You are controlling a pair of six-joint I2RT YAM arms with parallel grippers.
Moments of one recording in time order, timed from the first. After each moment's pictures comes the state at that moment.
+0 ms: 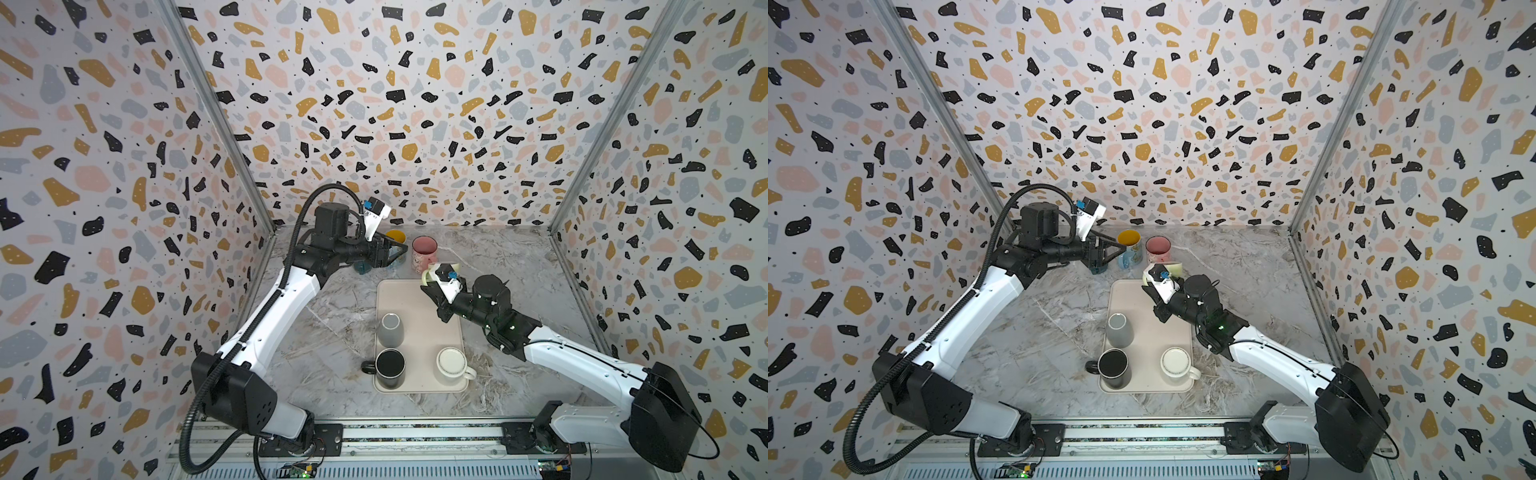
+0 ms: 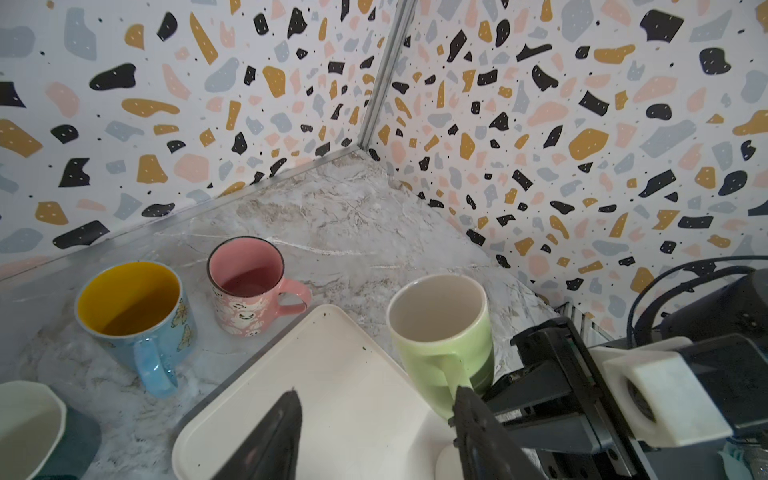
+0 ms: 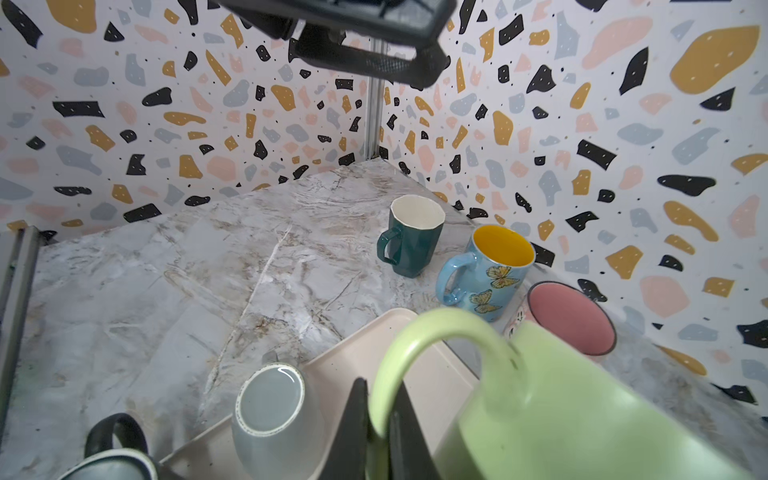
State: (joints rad) left arm -0.35 1.48 1.49 -0.53 0.69 -0.02; right arm 0.75 1.25 0.80 0.25 -0.16 -0.18
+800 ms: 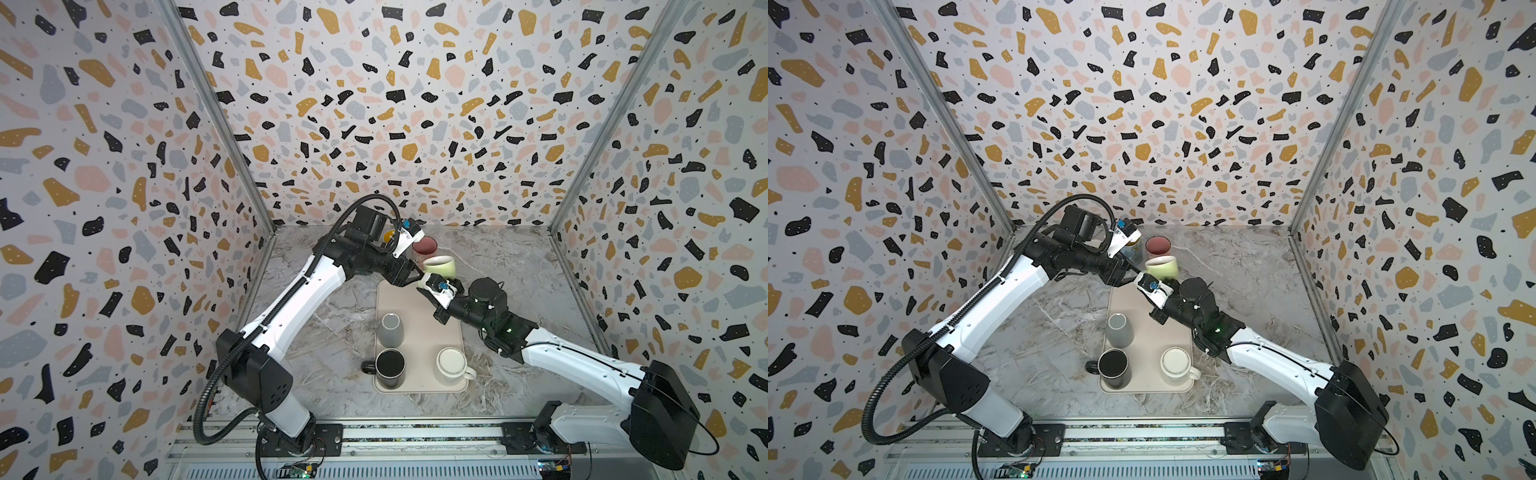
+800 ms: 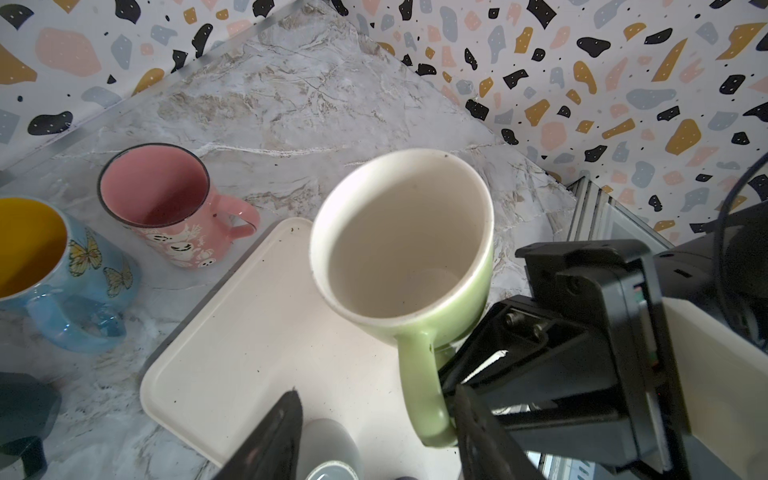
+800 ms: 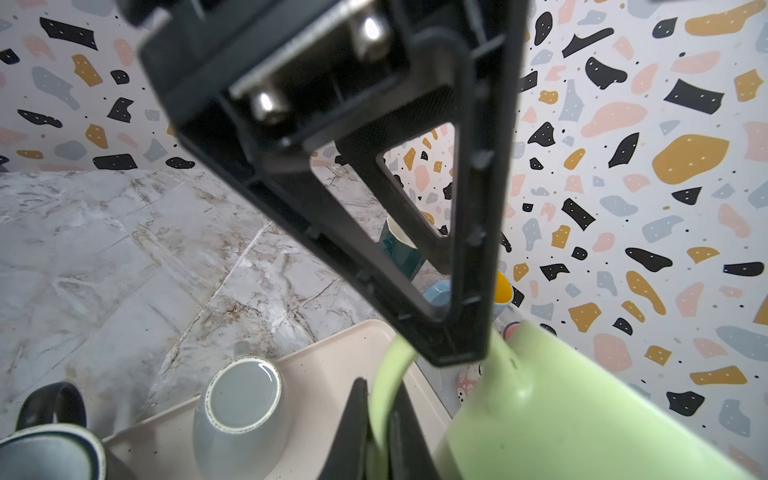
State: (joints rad) left arm -0.52 1.62 1.68 -0.90 0.56 0.19; right arm 0.80 1.25 0.80 0.27 -0.14 -0.37
